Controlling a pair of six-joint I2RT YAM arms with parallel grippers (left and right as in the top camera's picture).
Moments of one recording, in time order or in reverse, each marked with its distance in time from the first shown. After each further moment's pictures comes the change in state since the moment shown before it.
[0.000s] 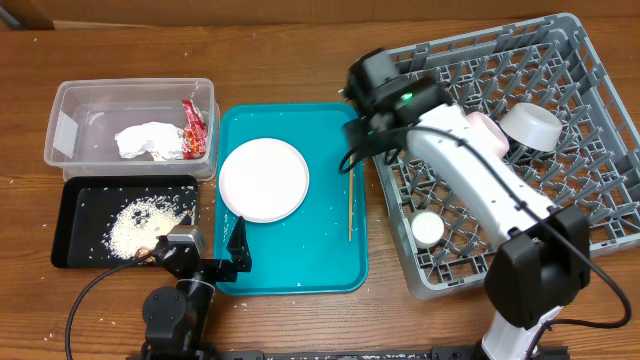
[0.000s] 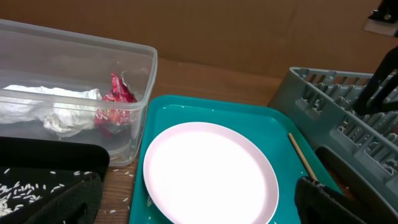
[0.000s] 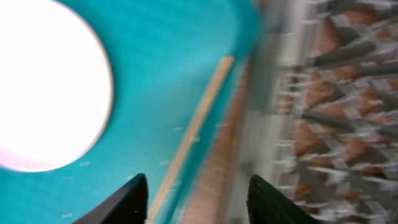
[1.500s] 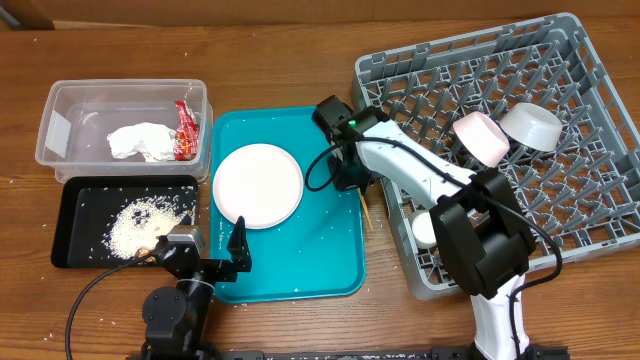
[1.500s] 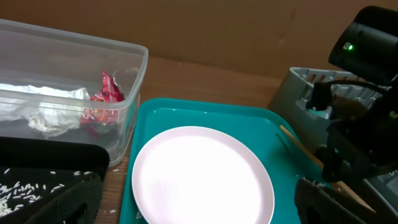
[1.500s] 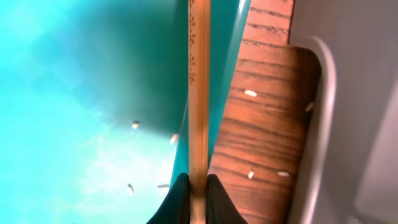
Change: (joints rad) left arm 0.000 0.000 0.000 0.000 0.000 0.000; right arm 0.079 0.226 -0.054 0.004 0.138 0.216
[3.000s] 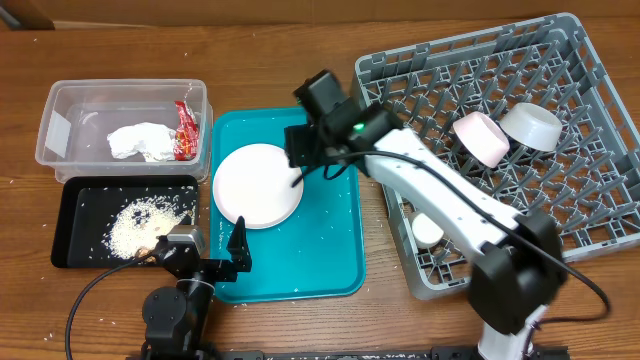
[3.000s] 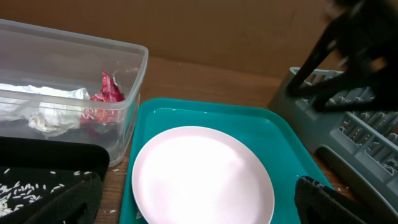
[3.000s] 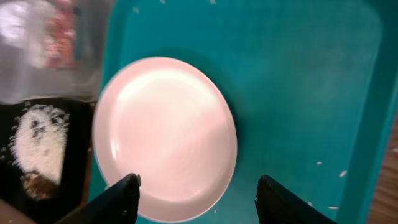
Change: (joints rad) left arm 0.000 0.000 0.000 0.000 0.000 0.000; right arm 0.078 -0.160 0.039 0.244 -0.225 0.225
